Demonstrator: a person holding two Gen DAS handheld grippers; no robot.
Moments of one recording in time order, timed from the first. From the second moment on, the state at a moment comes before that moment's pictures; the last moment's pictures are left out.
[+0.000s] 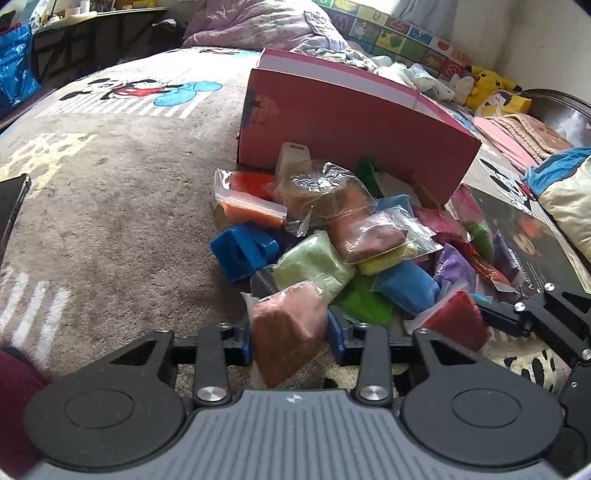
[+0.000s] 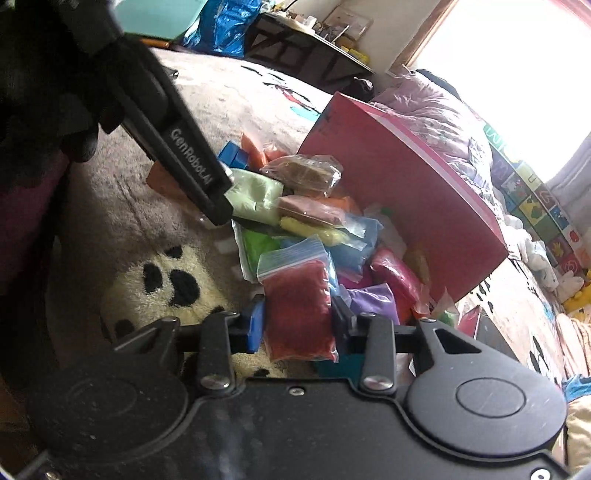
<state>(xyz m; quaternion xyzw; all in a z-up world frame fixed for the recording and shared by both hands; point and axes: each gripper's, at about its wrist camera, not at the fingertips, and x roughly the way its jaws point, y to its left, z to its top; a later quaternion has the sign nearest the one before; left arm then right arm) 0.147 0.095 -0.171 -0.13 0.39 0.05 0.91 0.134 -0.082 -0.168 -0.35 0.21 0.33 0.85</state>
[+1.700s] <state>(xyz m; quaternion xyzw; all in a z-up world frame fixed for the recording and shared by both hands) 0.234 0.102 -0.061 -0.08 0.28 0.01 0.96 0.180 -0.171 -0.182 -0.08 0.30 0.31 0.90</state>
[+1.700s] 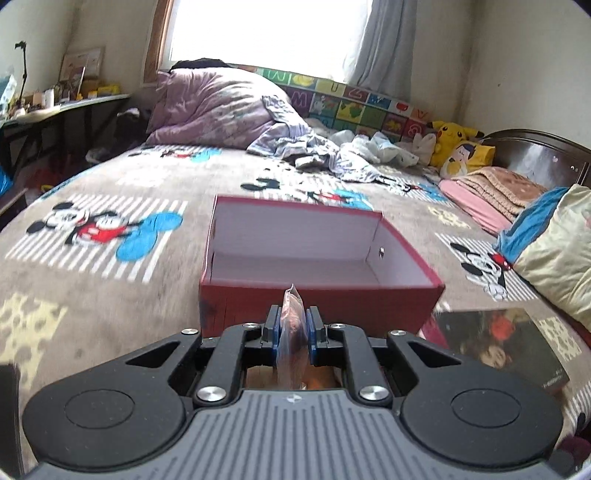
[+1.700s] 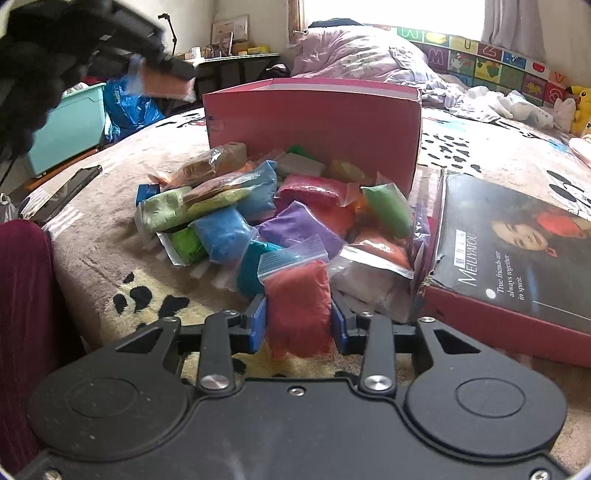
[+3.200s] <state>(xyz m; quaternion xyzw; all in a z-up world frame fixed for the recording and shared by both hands) 0.416 0.123 -0.137 -0.10 0.43 0.03 0.90 0.187 -0.182 -0.183 -0.04 0.31 0.31 0.90</state>
